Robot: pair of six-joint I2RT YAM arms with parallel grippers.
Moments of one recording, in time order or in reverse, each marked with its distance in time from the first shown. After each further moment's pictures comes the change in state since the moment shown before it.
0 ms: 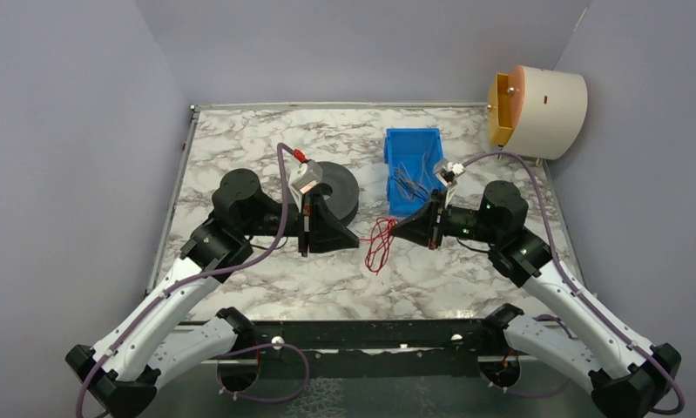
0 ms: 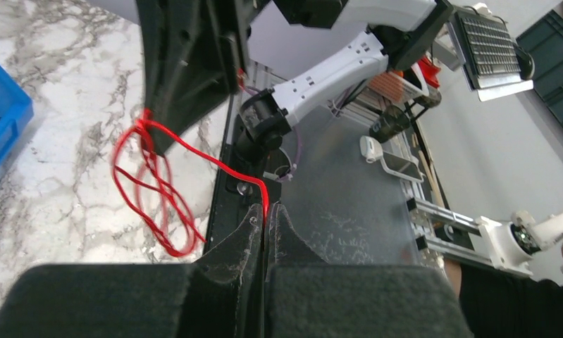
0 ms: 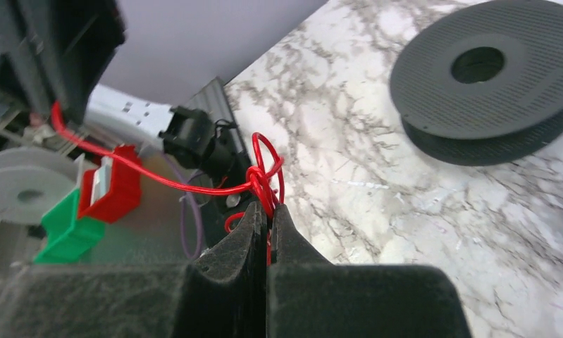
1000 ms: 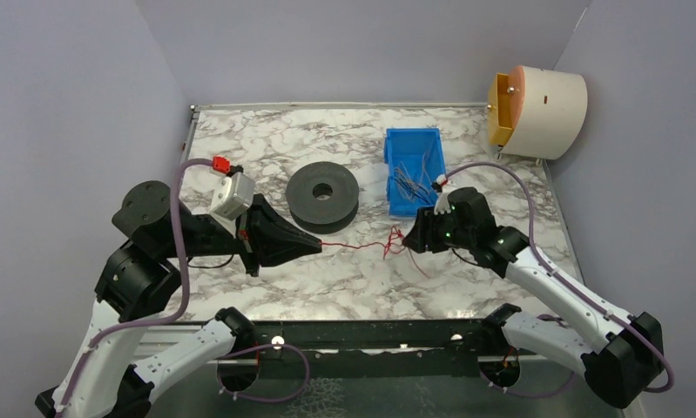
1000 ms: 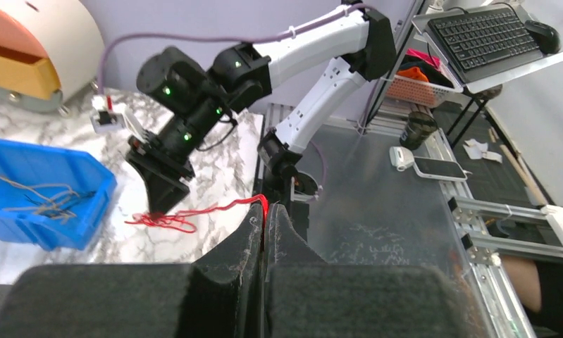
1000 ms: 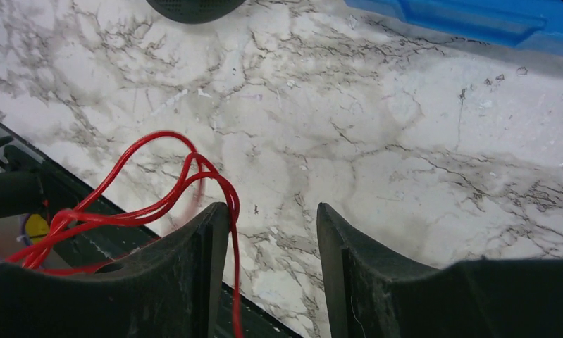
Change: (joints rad) left arm 0.000 -0.116 0.395 -0.441 -0.036 0.225; right arm 0.005 0.148 -0.038 -0.369 0.573 0.038
